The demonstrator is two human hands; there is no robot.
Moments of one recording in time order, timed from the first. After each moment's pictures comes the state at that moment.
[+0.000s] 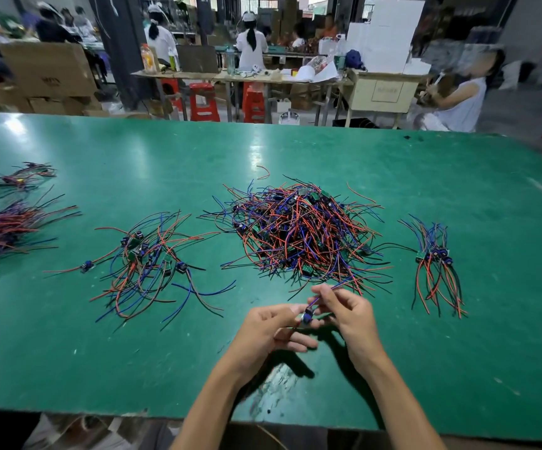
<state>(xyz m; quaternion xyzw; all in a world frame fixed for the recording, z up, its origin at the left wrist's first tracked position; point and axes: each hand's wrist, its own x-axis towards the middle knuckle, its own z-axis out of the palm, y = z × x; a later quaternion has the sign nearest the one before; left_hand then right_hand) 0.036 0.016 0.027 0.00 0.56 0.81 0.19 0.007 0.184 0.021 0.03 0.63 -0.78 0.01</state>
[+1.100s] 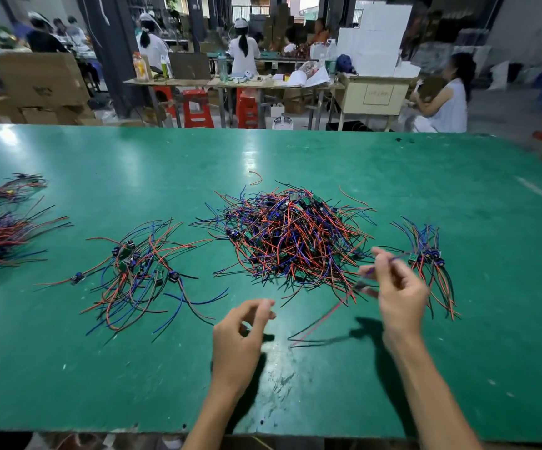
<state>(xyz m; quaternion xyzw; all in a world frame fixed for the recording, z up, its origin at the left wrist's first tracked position) 0.038 0.009 0.009 -0.03 0.76 0.62 -0.18 -0.022 0.239 0.052 0.07 0.64 -0.74 -0.22</state>
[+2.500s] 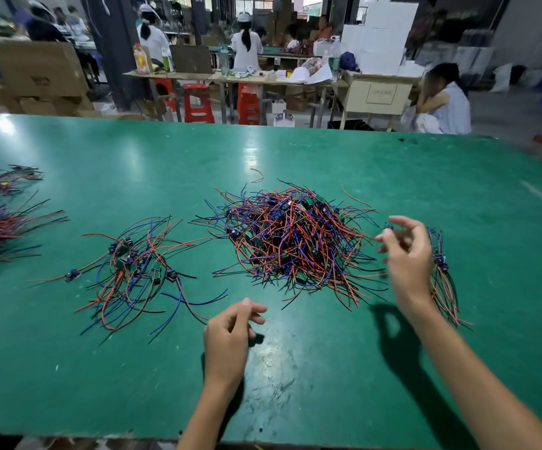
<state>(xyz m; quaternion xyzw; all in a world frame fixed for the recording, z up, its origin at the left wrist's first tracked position) 0.029 0.003 0.008 -0.11 0.69 0.70 -0.16 -0.077 0.258 0.081 0.06 0.73 -0.62 -0.28</state>
